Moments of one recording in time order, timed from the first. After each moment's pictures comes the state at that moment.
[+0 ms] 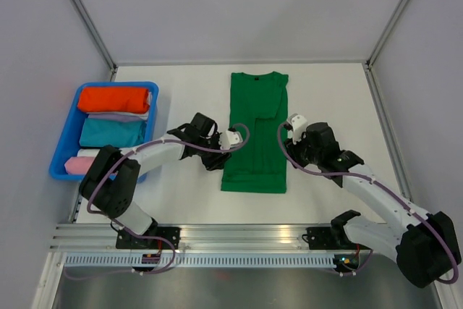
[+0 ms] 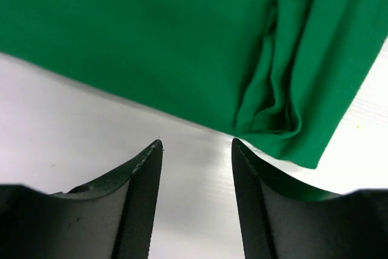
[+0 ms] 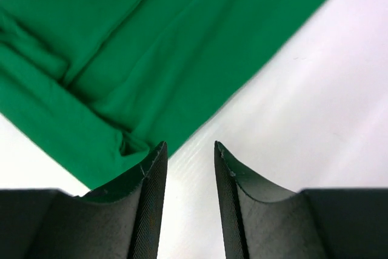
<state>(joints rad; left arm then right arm) -0.58 1.61 0.88 -0.34 0.46 0.58 0.47 1.07 0.61 -0.31 -0.16 -0.17</state>
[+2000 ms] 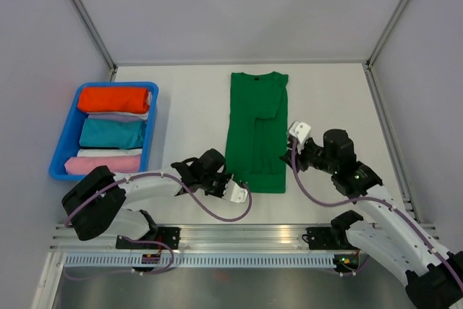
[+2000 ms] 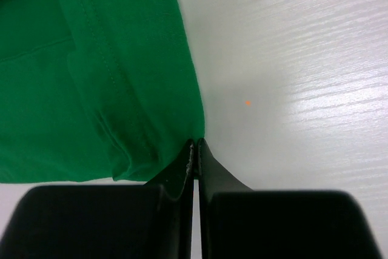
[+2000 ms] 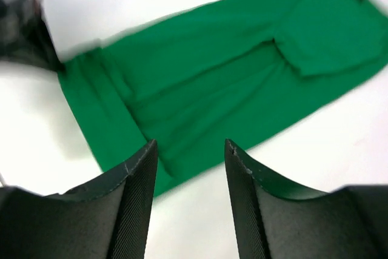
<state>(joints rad) -0.91 1.38 0.58 -0.17 0.32 1.00 0.46 0.81 0.62 -0.26 -0.38 -0.24</state>
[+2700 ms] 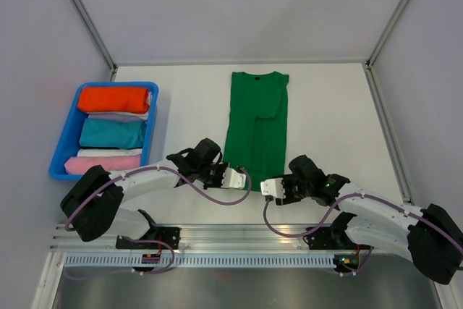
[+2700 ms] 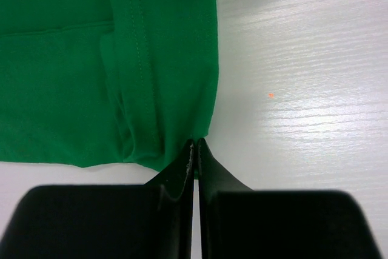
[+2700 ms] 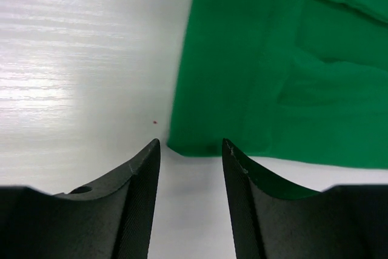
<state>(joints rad) -0.80 1.38 0.64 -0.25 0.41 0.91 0.75 0.97 0.37 -0.31 -0.27 -0.94</state>
